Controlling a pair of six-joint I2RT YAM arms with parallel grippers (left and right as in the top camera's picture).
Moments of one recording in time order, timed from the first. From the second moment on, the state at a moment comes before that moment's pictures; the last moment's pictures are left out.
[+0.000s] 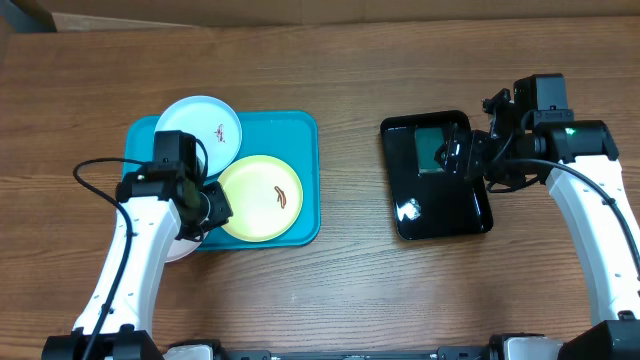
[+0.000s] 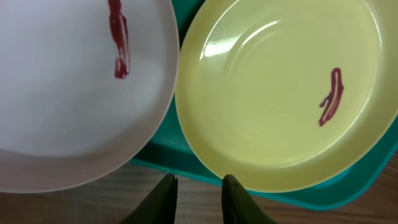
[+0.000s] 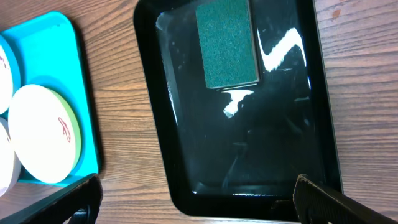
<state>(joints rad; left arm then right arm) 0.04 1.41 0.96 -0.94 0.06 -0.39 0.03 1.49 1.30 -1.04 -0.32 0.23</state>
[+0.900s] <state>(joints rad) 0.04 1.43 0.77 -0.73 0.01 -0.39 0.03 1.49 1.30 -1.03 -0.32 0.23</state>
